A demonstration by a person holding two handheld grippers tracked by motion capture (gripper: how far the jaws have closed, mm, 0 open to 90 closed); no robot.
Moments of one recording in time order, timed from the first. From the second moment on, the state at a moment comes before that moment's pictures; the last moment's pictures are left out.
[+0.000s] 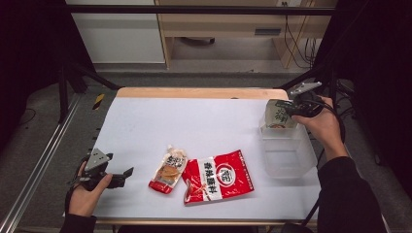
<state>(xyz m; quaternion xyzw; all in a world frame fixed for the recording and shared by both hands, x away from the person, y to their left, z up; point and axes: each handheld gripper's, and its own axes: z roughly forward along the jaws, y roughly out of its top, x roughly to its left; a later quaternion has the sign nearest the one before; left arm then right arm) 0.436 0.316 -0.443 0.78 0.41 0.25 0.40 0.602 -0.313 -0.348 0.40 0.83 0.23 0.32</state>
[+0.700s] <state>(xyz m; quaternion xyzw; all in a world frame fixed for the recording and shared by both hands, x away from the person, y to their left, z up) 0.437 0.314 -0.443 0.79 0.41 0.25 0.39 0.573 -0.297 -0.317 0.38 0.80 0.27 0.37</state>
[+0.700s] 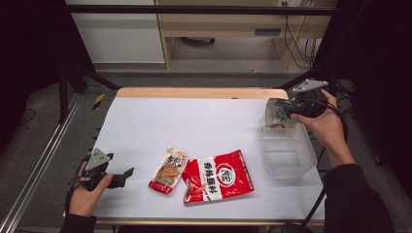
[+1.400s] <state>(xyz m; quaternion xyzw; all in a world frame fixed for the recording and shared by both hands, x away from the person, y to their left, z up) 0.435 0.307 -0.443 0.79 0.39 0.25 0.39 0.479 -0.166 -0.321 0.27 0.83 0.37 0.31</state>
